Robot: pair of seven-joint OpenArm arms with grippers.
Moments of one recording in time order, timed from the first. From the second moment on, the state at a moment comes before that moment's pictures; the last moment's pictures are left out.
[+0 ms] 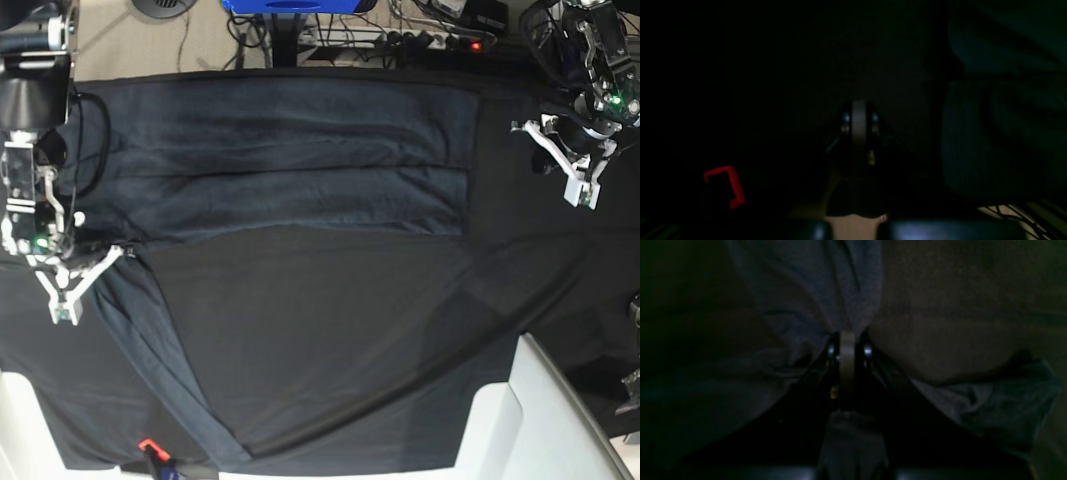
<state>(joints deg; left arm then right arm) 18.6 -16.3 -32.2 89.1 -14.0 -34.2 40.6 8.4 15.2 5.4 68.4 10.0 7.6 -45.0</state>
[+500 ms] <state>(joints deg) 18.0 -16.8 -28.9 86.7 -13.9 -34.2 40.6 -9.7 11.6 10.4 94.8 9.7 7.3 -61.5</state>
